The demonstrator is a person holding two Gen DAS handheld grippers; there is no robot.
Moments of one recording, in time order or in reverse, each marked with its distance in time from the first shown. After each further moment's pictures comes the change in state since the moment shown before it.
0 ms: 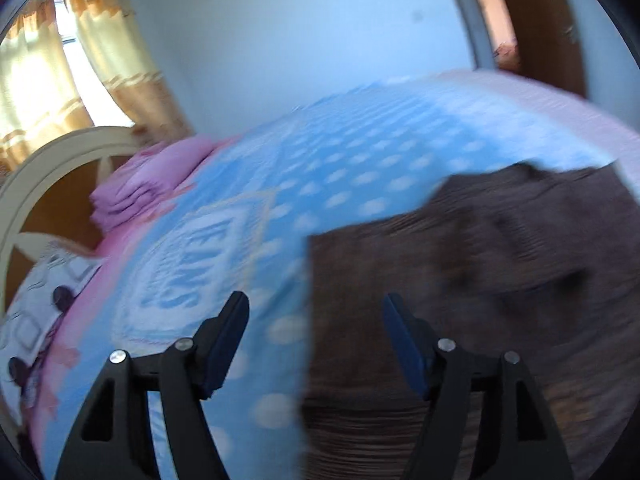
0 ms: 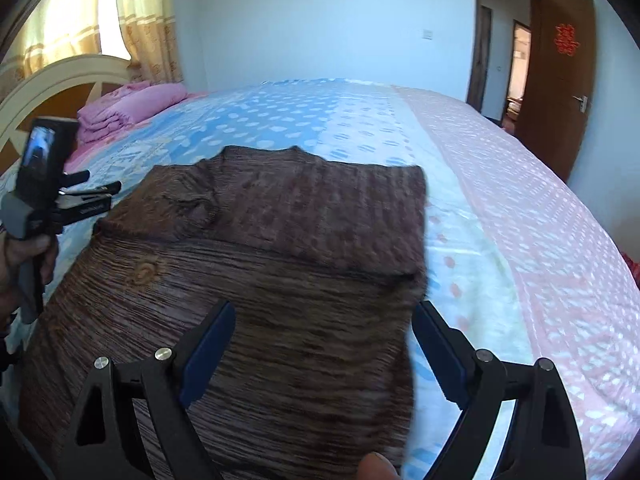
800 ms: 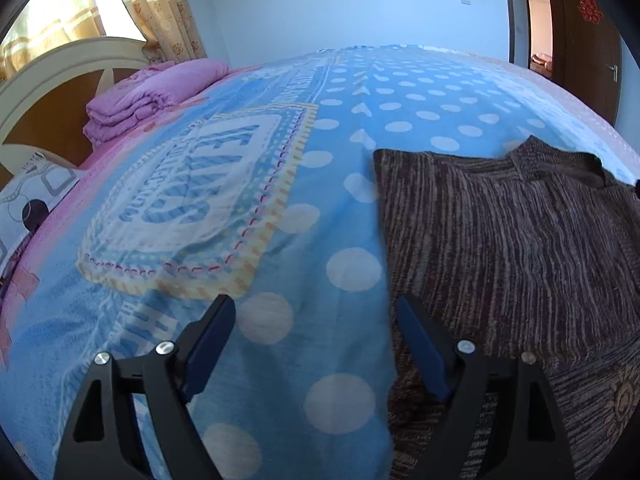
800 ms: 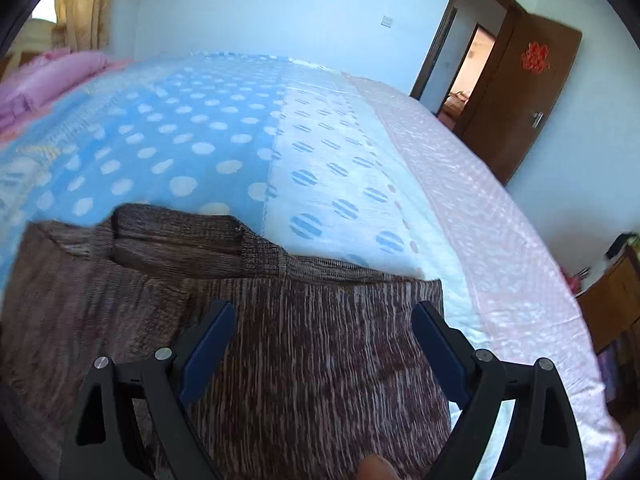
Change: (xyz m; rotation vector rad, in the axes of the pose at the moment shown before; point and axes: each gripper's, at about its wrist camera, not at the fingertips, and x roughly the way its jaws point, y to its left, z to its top) left arm 0.053 0.051 -0.037 -0.192 0.160 -0.095; right arm 0.140 0.029 0.132 0.007 0.099 -0.315
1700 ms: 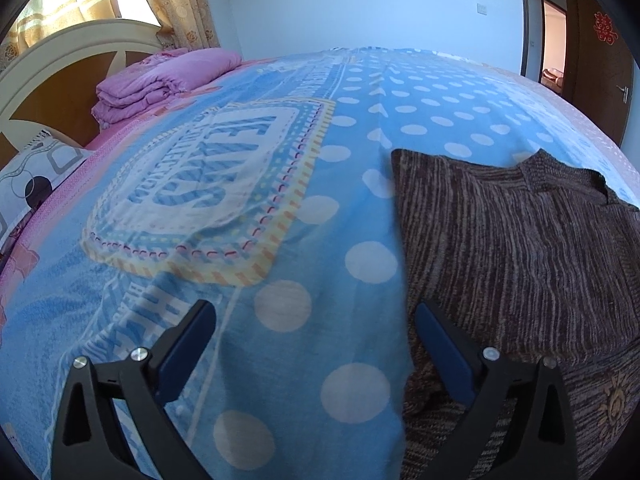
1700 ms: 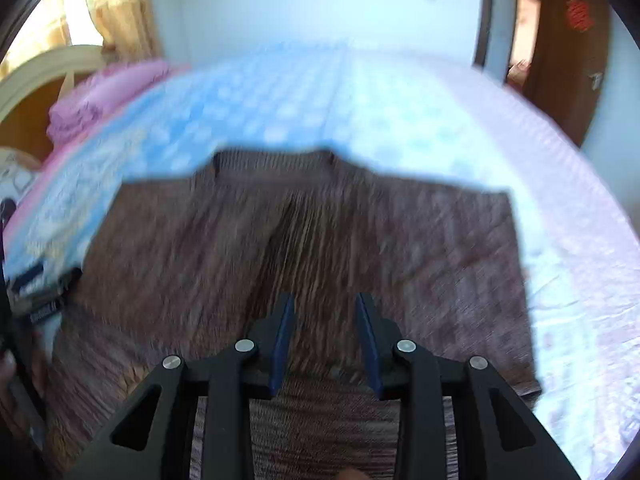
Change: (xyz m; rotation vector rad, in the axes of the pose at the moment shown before) left arm -0.001 0.012 -0.004 -0.057 0.012 -0.001; right arm -0.011 0.018 -0.065 0.019 0.096 0.323
